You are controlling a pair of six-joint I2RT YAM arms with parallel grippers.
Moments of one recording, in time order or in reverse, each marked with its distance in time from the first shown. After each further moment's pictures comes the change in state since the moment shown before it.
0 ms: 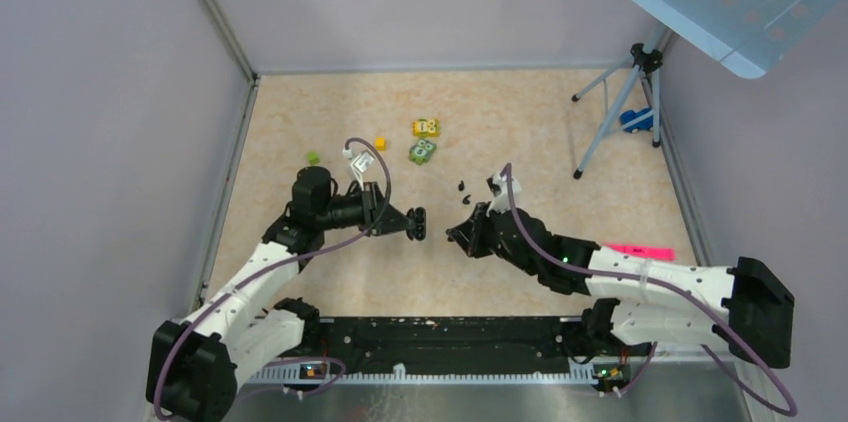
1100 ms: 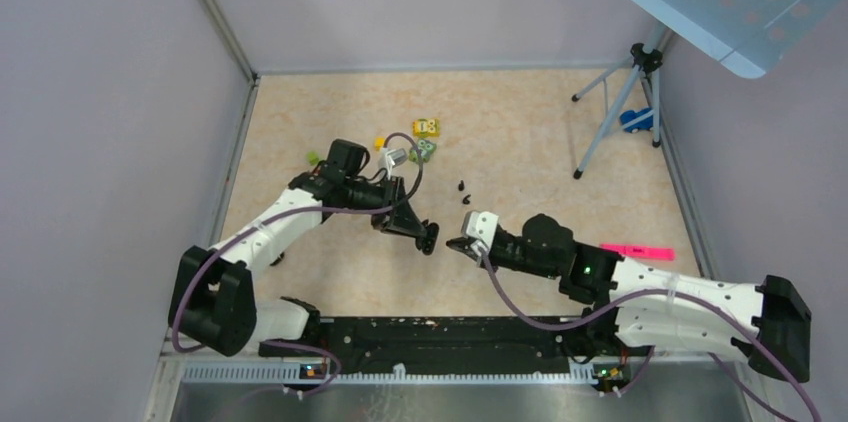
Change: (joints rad) left arm -0.056 0.370 0.328 -0.450 0.164 0.128; right arm 0.038 -0.199 -0.071 0.090 -0.374 -1.008
